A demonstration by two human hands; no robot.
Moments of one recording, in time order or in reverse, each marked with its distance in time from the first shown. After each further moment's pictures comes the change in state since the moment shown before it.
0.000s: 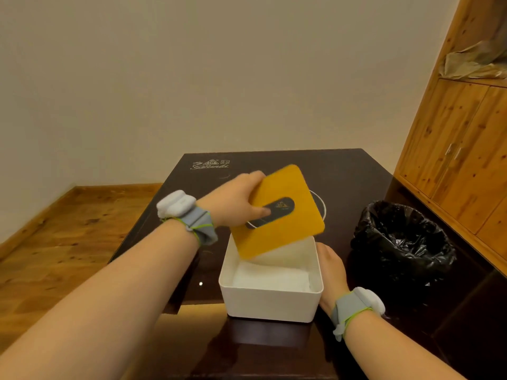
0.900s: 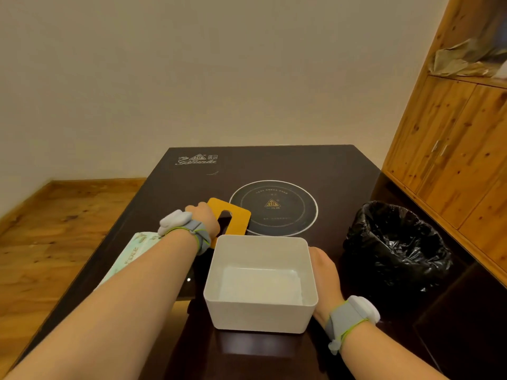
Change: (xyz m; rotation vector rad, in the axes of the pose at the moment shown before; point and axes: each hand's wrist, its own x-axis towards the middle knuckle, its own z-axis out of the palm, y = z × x) left_hand 0.043 -0.099 0.075 0.235 -0.092 -0.787; right_hand 0.016 0.003 -0.001 -0.976 0.028 -0.355
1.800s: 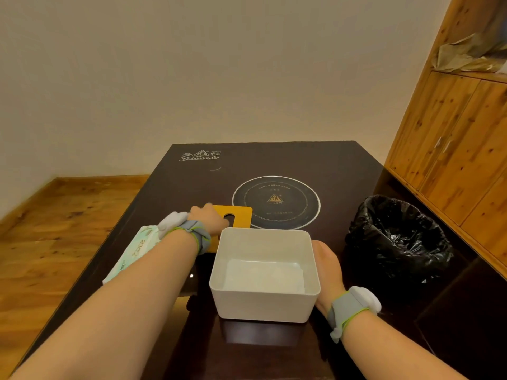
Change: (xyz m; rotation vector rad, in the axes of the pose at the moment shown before) left_hand -0.019 -0.006 0.002 -0.153 -0.050 0.017; right_hand 0.000 -0.004 0.007 0.700 0.037 0.363
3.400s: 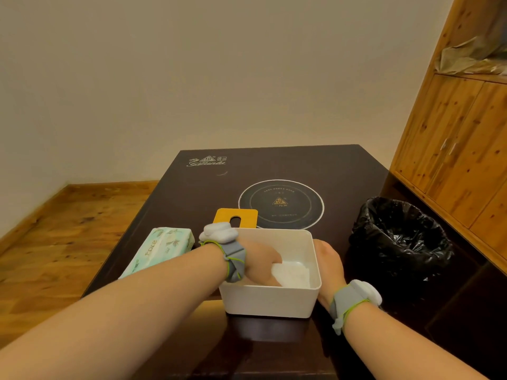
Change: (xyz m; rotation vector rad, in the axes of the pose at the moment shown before) left_hand -0.116 0.053 0.004 0.650 -0.420 0.735; right_hand -0.004 0.002 -0.005 0.191 -0.079 -0.030
